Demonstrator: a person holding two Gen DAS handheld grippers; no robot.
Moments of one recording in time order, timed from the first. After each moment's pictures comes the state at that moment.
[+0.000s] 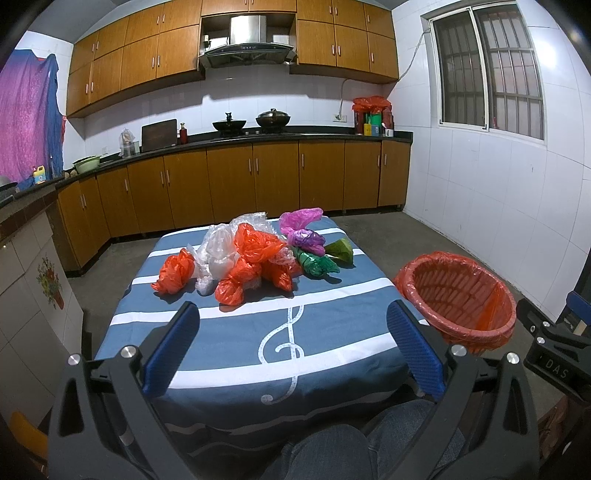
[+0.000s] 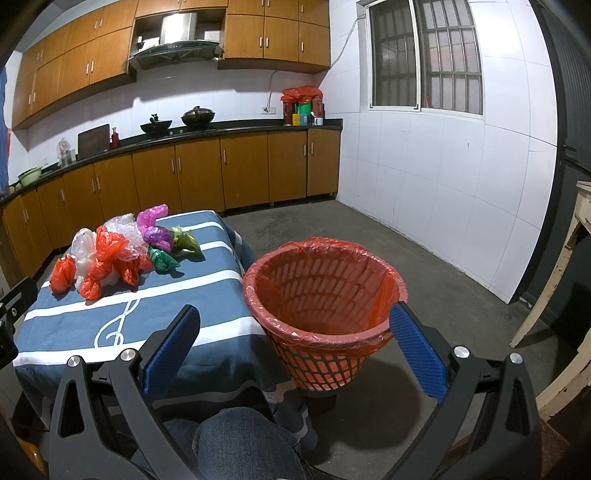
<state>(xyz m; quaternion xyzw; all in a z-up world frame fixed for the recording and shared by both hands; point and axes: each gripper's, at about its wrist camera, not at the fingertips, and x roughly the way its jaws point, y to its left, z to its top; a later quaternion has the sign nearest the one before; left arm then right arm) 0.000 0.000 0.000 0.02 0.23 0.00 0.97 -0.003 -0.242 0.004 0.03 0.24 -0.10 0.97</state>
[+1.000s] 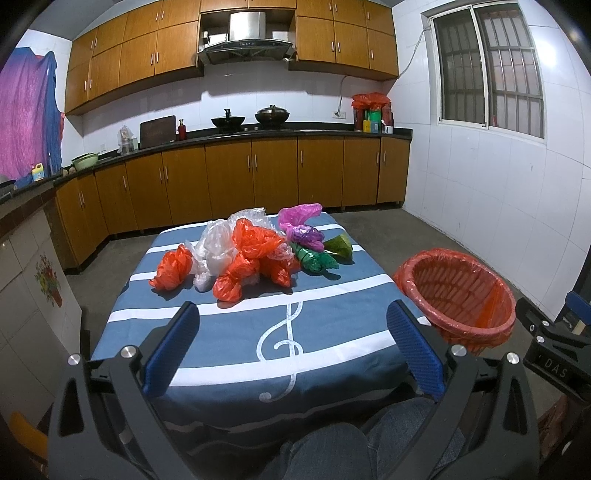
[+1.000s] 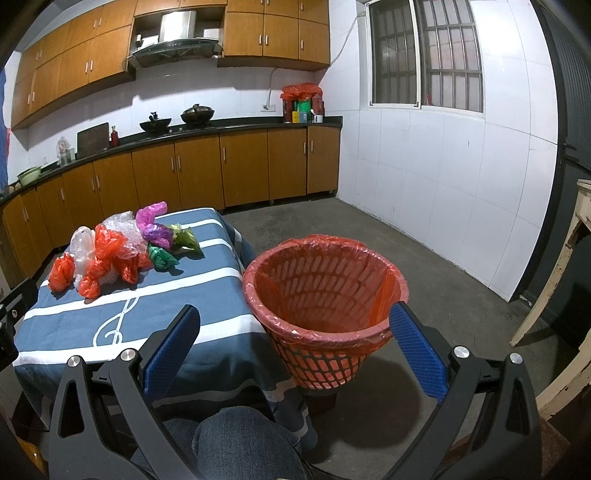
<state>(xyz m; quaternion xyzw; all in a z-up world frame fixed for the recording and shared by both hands) -0.001 -0.004 -0.003 0.02 0.23 0.00 0.97 -0.001 -0.242 0.001 0.03 0.24 -0.11 0.97</state>
